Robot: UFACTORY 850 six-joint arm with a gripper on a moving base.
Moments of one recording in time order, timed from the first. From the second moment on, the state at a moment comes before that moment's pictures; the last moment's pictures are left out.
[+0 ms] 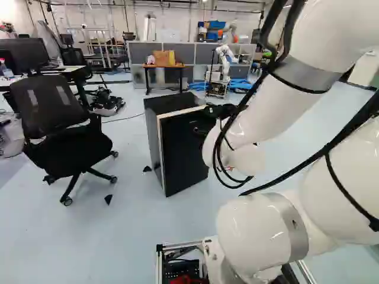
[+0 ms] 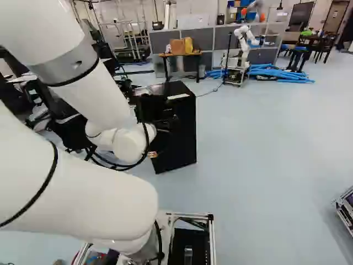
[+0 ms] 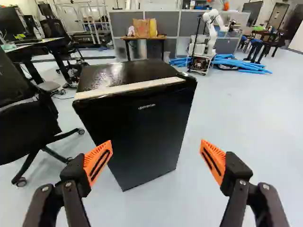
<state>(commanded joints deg) 0.0 16.0 -5.0 0.0 50.0 0.0</state>
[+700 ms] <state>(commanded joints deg) 0.0 16.0 -5.0 0.0 50.0 0.0</state>
